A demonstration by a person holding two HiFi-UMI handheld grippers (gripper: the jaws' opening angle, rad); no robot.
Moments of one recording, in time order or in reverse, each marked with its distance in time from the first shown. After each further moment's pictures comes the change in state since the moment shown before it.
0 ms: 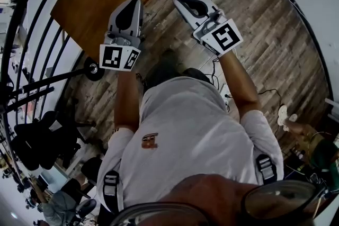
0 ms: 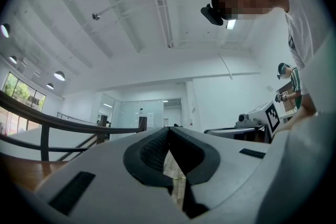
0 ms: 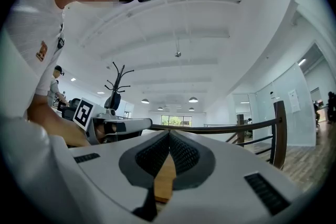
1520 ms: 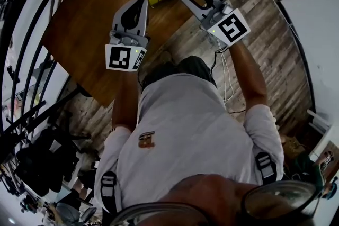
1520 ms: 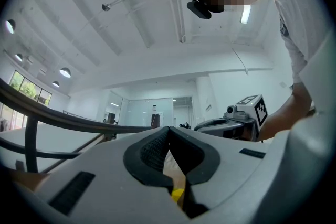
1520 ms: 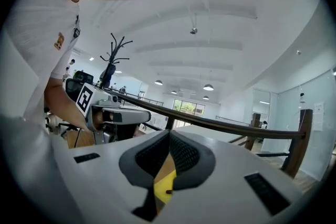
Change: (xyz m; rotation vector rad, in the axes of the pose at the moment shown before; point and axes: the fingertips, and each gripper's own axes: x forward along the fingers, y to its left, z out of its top) left arm 0.212 0.285 -0.078 -0.013 -0.008 0.064; right arm 0.300 -0.236 -0.063 -0.192 0.128 0.182
